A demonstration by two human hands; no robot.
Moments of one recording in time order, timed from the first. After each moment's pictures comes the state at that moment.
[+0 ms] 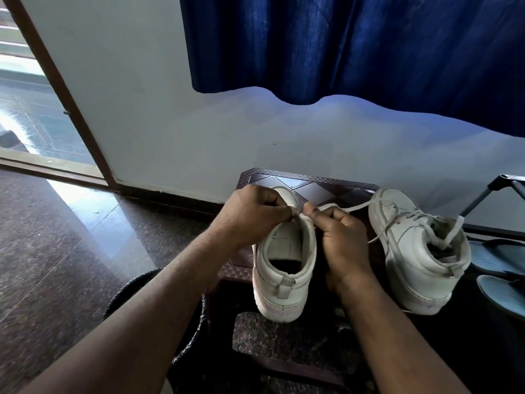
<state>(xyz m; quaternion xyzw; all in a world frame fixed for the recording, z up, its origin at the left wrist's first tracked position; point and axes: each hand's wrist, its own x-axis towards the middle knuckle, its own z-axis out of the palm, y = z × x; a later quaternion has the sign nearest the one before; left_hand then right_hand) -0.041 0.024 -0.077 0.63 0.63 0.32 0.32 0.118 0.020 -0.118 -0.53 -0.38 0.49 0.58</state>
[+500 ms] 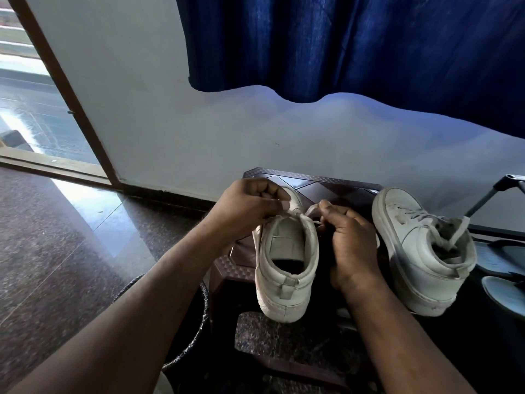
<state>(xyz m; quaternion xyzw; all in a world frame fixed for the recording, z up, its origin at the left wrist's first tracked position) -0.053 0.023 -0.075 0.52 0.53 0.44 0.51 0.120 0.025 -0.121 -0.49 -0.30 0.53 0.62</state>
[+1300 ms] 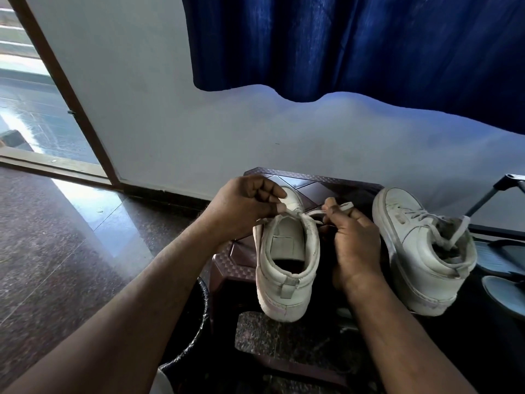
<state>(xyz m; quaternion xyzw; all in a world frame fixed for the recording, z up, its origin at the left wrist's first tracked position) -0.065 0.030 -0.086 0.55 0.51 0.44 0.49 0.124 0.024 -0.118 -0.50 -0.30 0.51 0.63</state>
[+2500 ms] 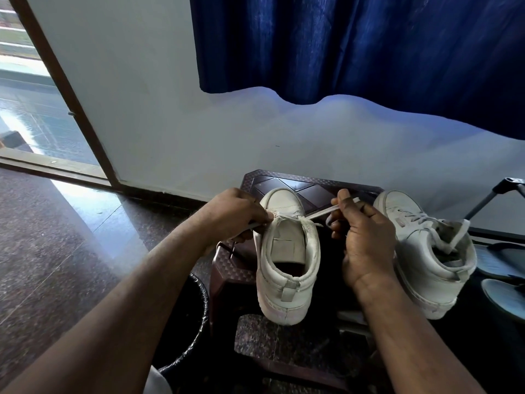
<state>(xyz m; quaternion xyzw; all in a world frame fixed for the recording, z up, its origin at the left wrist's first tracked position) -0.080 0.028 -0.077 0.54 0.62 0.31 0.48 0.137 0.030 -0.111 -0.50 -0.33 0.46 0.66</state>
